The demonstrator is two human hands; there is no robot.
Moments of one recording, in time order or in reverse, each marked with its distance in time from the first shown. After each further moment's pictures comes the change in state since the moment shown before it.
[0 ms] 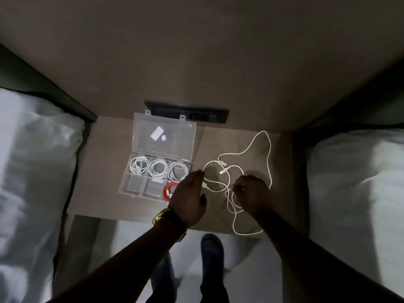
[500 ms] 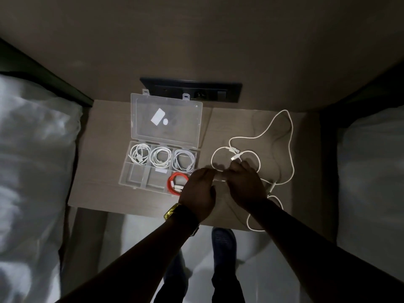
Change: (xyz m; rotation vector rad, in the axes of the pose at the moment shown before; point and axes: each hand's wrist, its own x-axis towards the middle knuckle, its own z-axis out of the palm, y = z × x) left_hand 0.015 -0.027 0.051 -0.056 -0.036 -0.017; right_hand 0.024 -0.011 0.061 -0.192 -0.014 -0.359
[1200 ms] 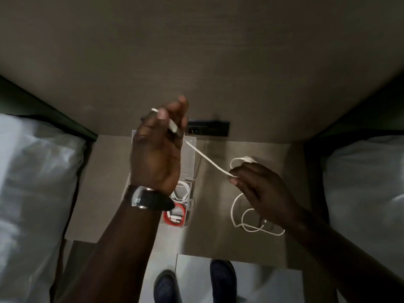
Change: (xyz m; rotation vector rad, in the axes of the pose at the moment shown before) left_hand 0.069 0.082 -0.177 -1.566 0.353 0.103; right_hand -0.008 0.013 -0.139 0.355 0.307 -0.253
